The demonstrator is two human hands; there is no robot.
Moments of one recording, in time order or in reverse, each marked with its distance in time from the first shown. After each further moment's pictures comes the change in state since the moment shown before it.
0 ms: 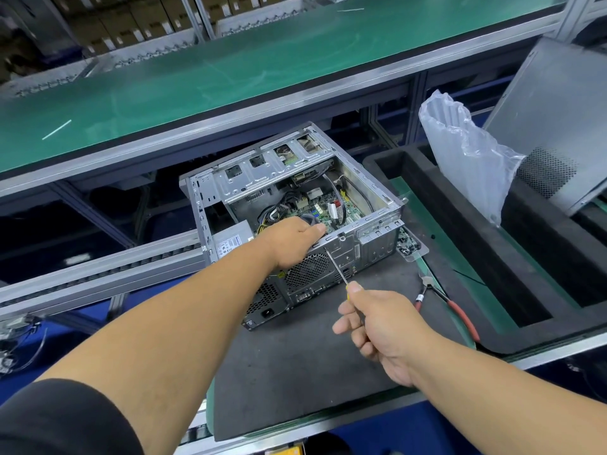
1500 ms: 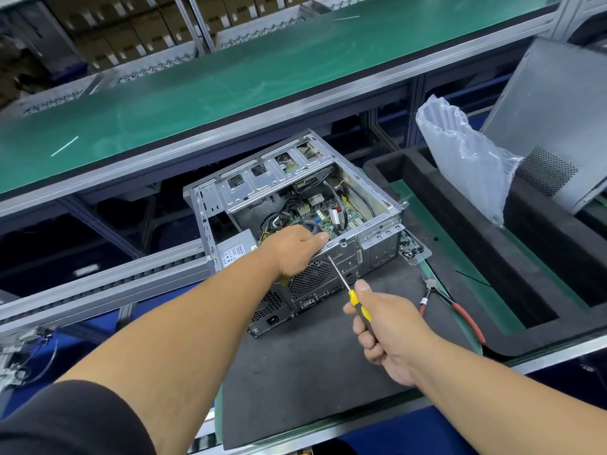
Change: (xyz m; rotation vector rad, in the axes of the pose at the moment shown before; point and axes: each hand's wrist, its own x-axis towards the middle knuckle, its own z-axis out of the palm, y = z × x) left_hand -0.002 0.005 -0.001 0.077 -0.030 0.066; right_hand 0.008 0.002 -0.002 0.112 0.012 0.050
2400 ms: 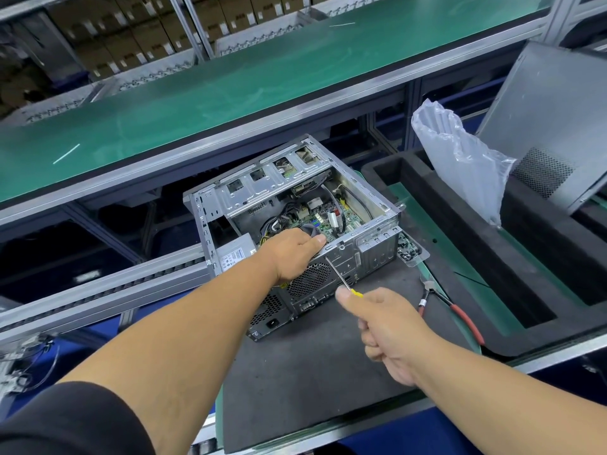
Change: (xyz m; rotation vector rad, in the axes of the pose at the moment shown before) left_hand 0.000 -0.002 0.002 0.010 0.033 0.016; right_hand 0.001 0.001 -0.003 -0.008 0.015 -0.088
